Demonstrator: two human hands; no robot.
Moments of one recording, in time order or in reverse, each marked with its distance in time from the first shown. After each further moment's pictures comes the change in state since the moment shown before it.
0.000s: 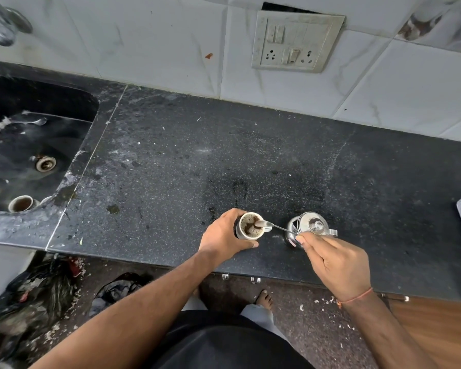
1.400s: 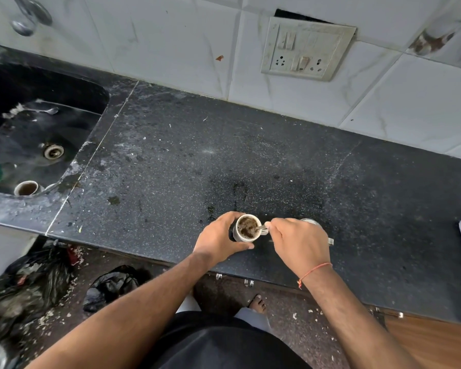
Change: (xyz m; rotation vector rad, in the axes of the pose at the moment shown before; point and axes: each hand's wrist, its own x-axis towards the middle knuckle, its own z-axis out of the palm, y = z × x) left_hand -0.004 -0.006 0.009 -0.017 0.063 0.021; right_hand 0.055 -0.028 0.044 -0.152 -0.370 0.059
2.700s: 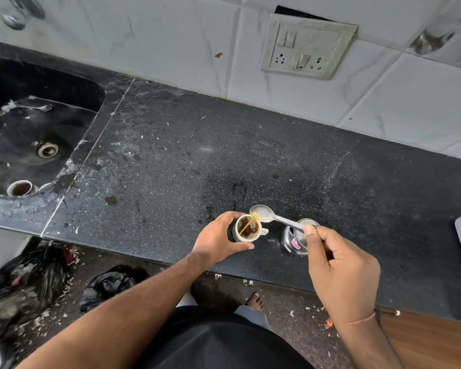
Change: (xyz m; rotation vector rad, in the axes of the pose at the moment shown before) left_hand 0.006 -0.013 0.004 -0.037 -0.039 0.036; right_hand -0.046 -0.011 -0.090 0.336 0.333 0.318
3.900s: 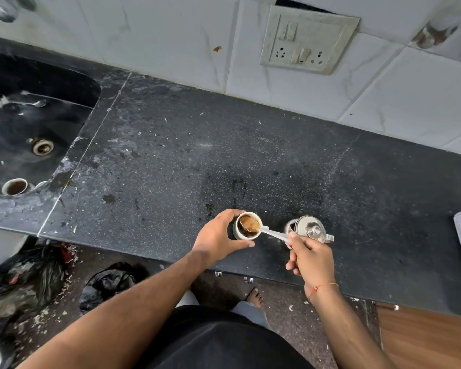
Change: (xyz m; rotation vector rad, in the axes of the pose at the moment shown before) left_hand 0.001 -0.004 0.002 -0.014 0.014 0.019; right_hand -0.022 0.044 0.087 0.589 -0.370 0.941
